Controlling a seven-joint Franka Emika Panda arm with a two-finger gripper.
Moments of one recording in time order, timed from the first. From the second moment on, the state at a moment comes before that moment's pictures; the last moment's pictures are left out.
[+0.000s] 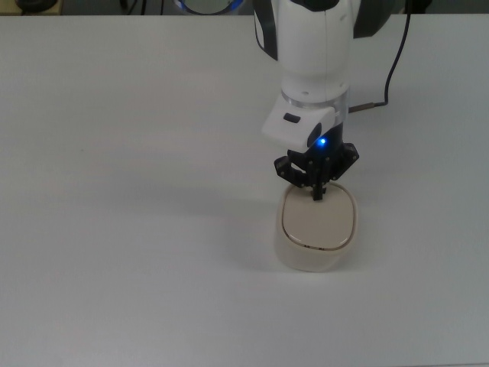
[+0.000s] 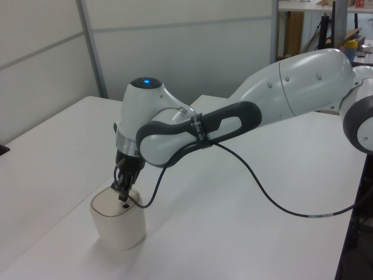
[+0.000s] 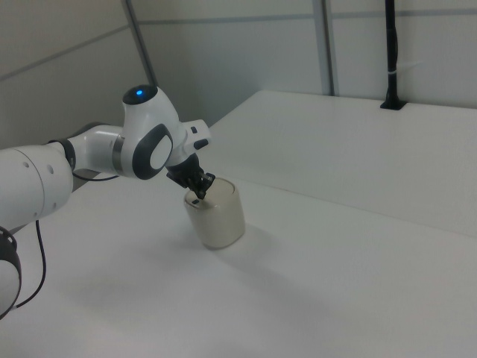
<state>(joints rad) 0.27 0.43 -0.02 -1.51 0.09 2.28 0.03</state>
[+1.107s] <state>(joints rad) 0.22 0.20 -0.29 -1.47 0.01 1.72 -0.08</state>
